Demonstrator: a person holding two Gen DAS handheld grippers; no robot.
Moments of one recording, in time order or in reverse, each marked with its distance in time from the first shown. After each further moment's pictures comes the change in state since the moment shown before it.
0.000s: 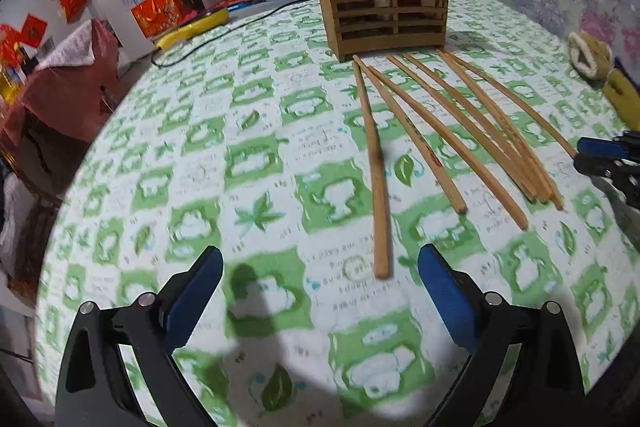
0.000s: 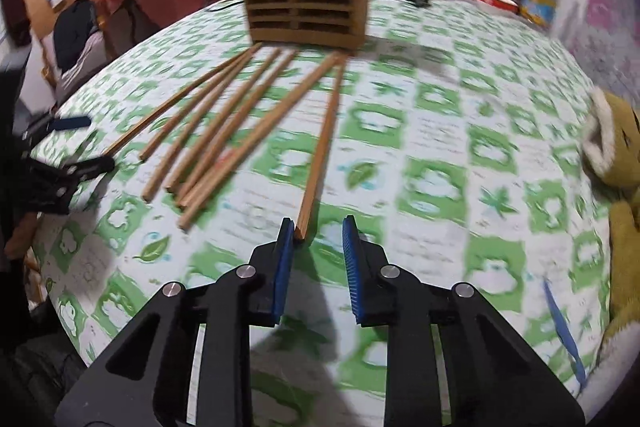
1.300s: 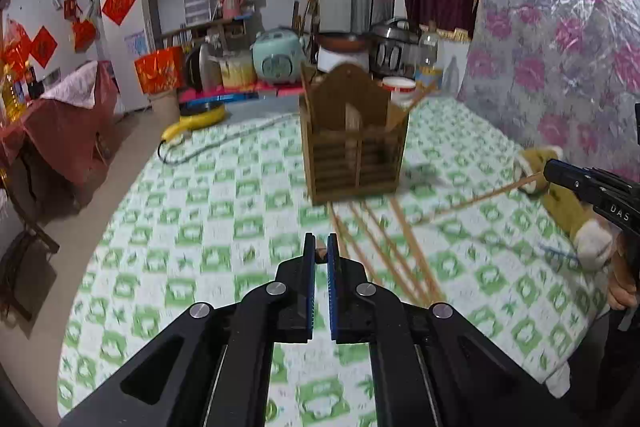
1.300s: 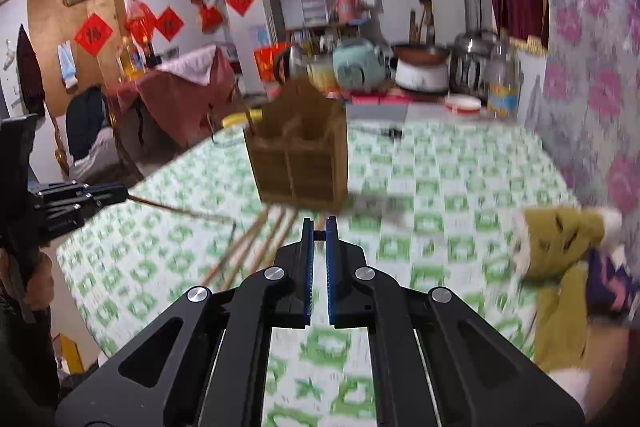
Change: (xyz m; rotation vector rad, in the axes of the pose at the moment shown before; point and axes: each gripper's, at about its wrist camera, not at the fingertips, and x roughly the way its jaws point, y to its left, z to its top) left arm -0.119 -0.004 0.071 -0.052 -0.306 -0.084; right arm -0.125 -0.008 0.056 0.053 -0.404 0.005
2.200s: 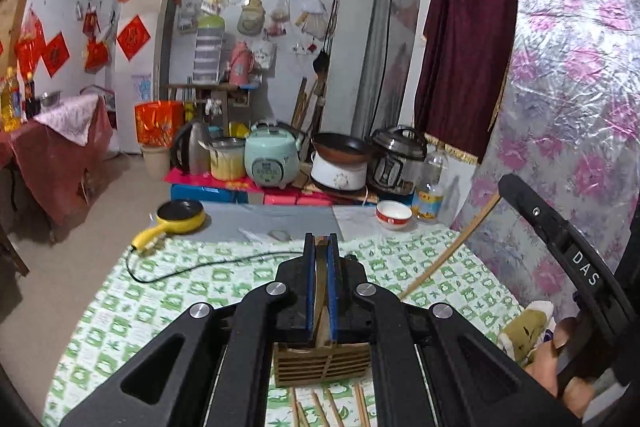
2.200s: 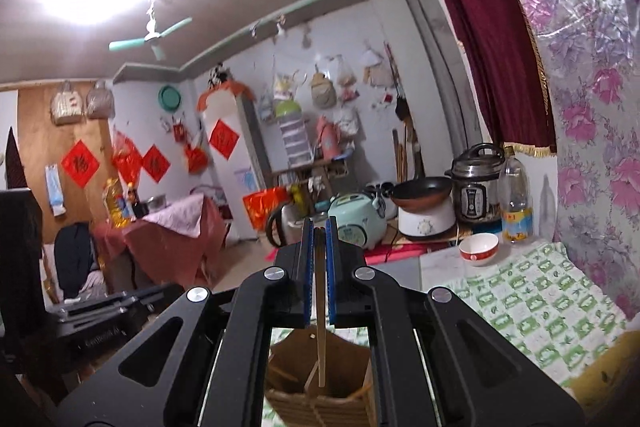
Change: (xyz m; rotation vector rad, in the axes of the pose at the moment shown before) left arm 0.043 -0.002 0.184 -0.147 -0.253 -0.053; right arm 0.056 0.011 0.157 0.154 -0.508 -0.033
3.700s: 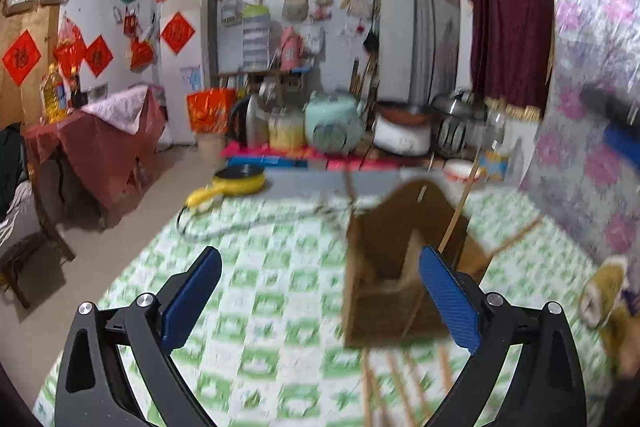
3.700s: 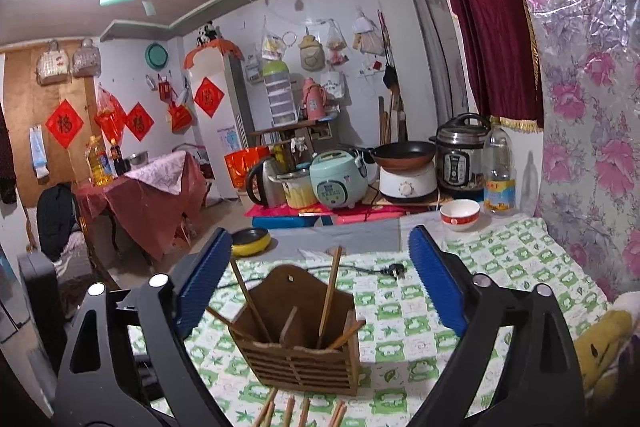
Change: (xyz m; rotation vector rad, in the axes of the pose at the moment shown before) left arm 0.024 0.041 -0.107 0.034 0.048 0.242; right arm -0.005 0.009 -0.037 -0.071 0.158 -0.069
